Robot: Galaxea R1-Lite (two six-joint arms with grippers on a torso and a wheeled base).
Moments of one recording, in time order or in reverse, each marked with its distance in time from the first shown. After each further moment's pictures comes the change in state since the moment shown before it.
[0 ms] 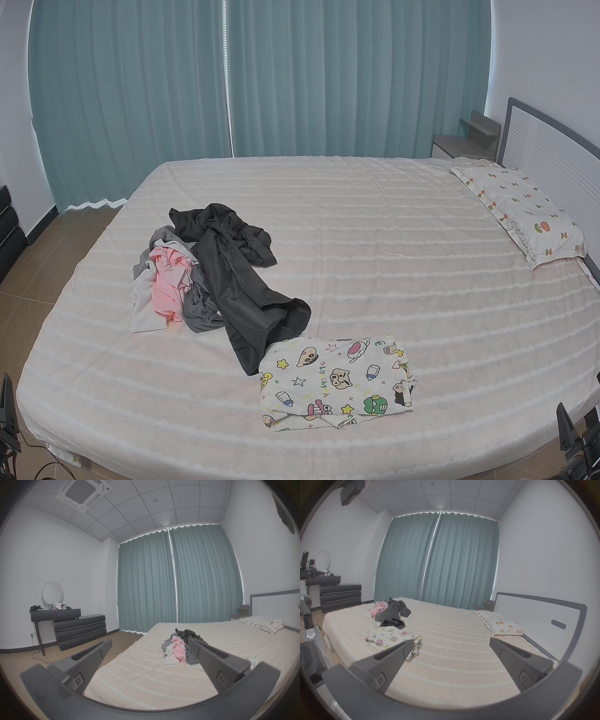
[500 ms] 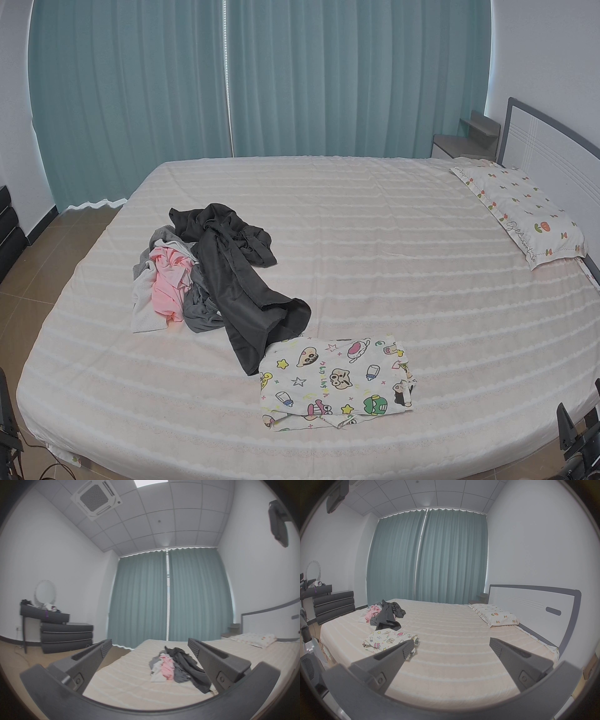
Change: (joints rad) left arm 0.024 -0.055 0.185 -0.333 -0.128 -0.032; right arm -0.004 -0.002 0.001 0.049 -0.036 0.053
